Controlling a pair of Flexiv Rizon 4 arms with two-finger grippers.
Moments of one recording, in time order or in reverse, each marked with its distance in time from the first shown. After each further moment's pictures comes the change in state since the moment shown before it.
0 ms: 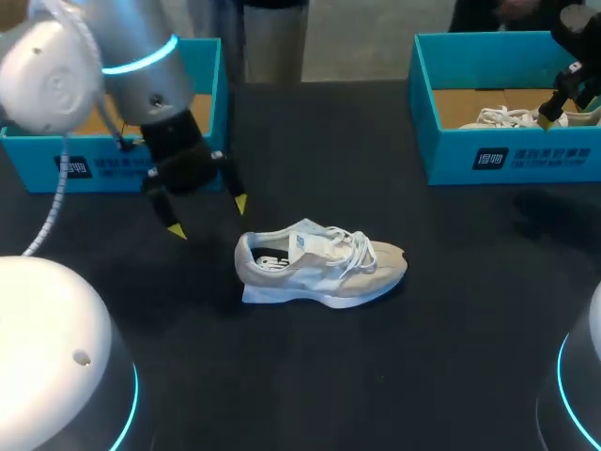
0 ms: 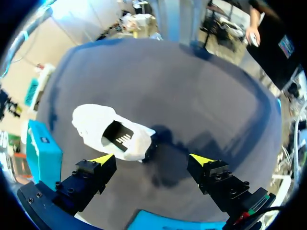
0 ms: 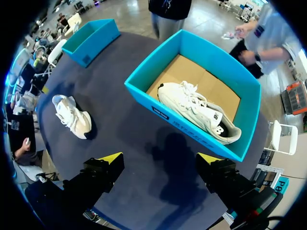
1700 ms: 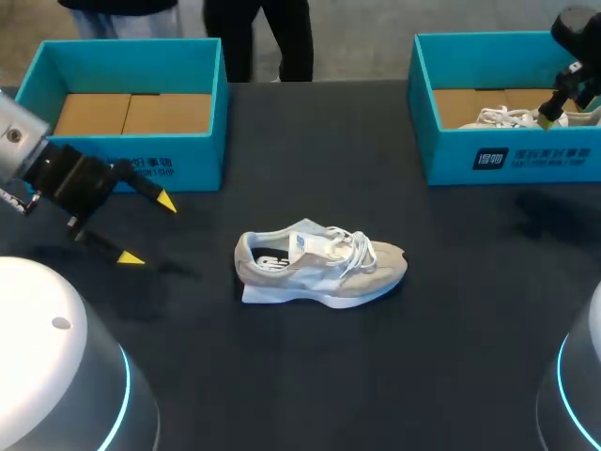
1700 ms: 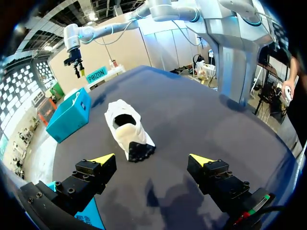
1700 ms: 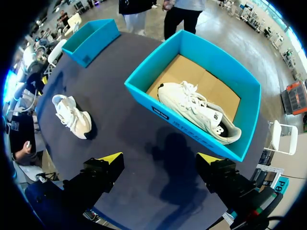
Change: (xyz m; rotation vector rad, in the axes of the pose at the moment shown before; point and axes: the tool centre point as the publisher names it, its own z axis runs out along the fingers) left arm 0.083 0.016 0.003 0.391 -0.413 -0.509; right arm 0.000 0.000 0.000 0.000 0.000 0.000
